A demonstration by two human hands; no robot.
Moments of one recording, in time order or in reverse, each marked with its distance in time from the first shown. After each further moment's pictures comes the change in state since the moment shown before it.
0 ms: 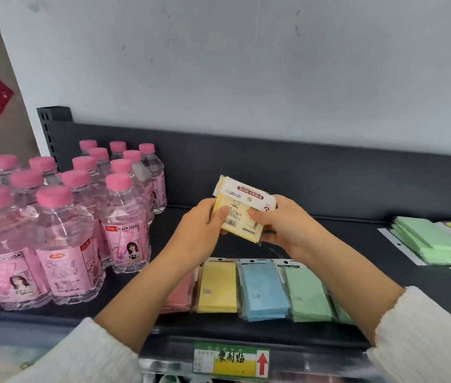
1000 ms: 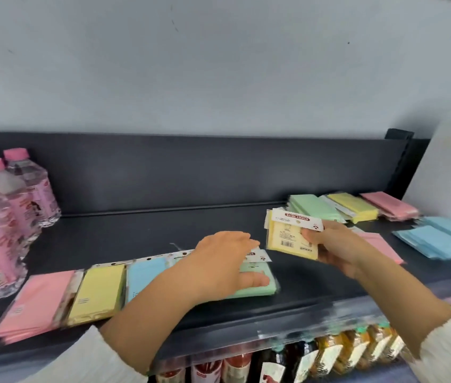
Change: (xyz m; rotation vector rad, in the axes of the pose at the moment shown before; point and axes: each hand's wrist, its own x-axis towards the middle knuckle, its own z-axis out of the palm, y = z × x) left_hand -0.035 0.102 0.141 0.653 -0.667 0.390; right_hand -0.103 0.038 -0.228 -0.134 0.428 0.208
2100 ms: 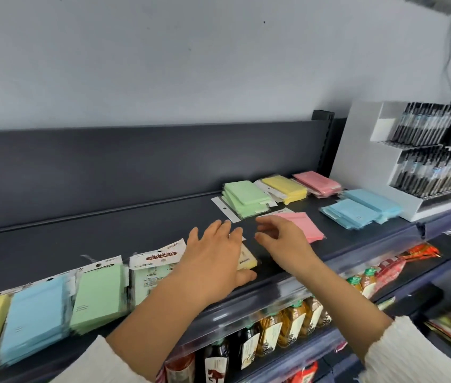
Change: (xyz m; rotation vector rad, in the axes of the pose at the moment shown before) left_hand 0.072 0.082 0.040 0.196 0.039 0.033; right_hand -0.003 0.043 -0.041 -0.457 0.261 -0.360
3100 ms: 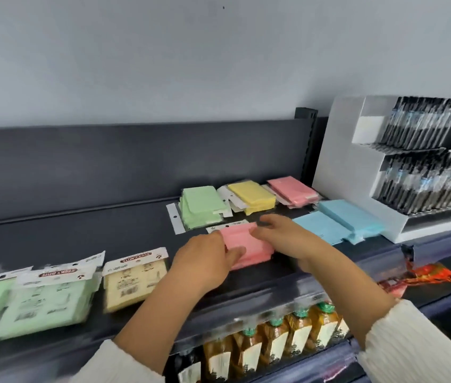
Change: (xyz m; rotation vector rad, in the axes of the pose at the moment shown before) left_hand 0.102 0.096 0.019 -0.271 -0.035 -0.350; right_hand 0.067 0.083 -0.099 0.135 -0.335 0.227
